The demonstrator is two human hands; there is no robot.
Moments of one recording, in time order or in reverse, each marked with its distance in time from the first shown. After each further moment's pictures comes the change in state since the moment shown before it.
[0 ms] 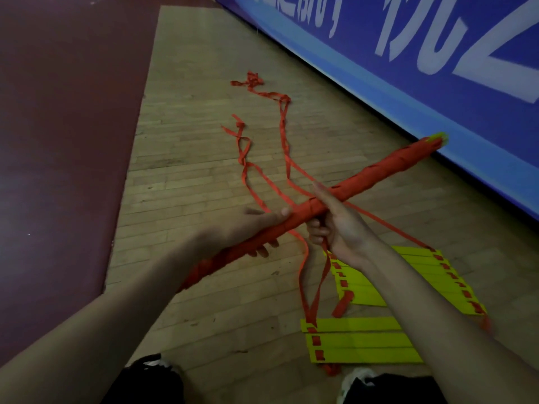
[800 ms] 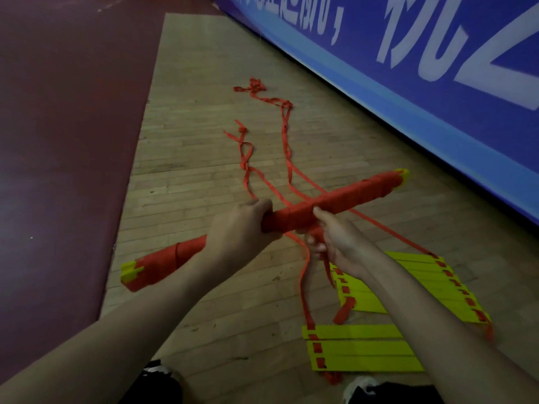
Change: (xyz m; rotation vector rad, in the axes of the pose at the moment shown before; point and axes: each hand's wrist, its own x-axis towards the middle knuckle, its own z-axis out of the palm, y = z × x) left_hand 0.004 -0.013 0.010 0.773 0.618 0.313; right_hand 0.008 0.012 -0.001 -0.152 0.058 0.148
